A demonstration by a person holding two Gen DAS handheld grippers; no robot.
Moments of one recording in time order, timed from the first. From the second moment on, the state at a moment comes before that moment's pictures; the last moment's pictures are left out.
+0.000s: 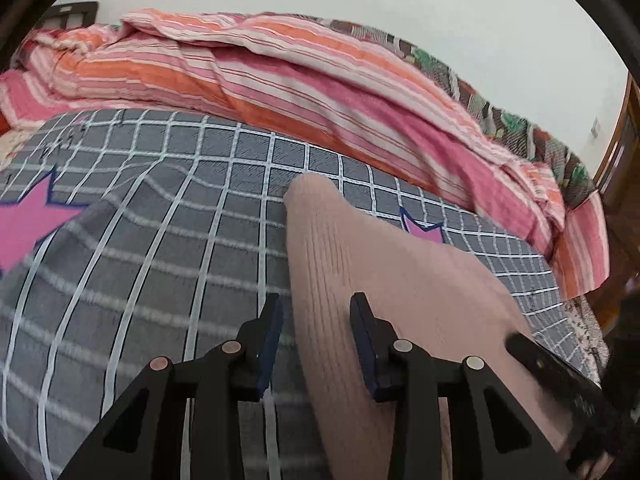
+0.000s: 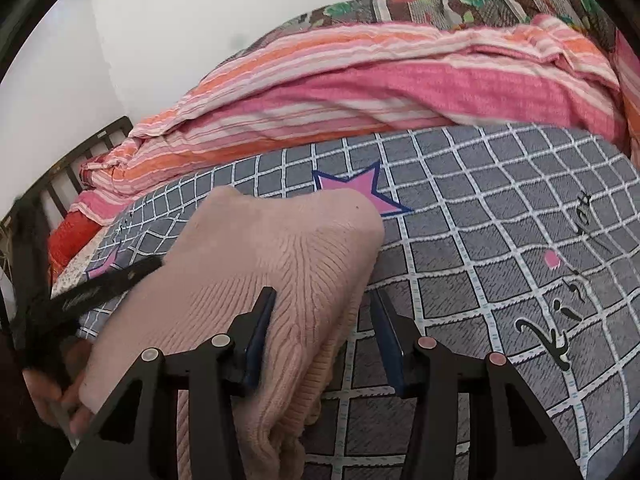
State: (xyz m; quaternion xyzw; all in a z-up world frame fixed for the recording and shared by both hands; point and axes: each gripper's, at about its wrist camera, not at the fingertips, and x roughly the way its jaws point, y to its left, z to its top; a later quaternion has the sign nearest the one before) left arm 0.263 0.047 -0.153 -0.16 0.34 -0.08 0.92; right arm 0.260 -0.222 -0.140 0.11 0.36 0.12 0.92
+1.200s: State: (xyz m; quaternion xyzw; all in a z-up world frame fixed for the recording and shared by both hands) left arm 0.216 0.022 -0.146 -0.12 0.31 -0.16 0.93; right arm 0.252 -0.219 -0.142 0.09 0.35 0.09 0.93
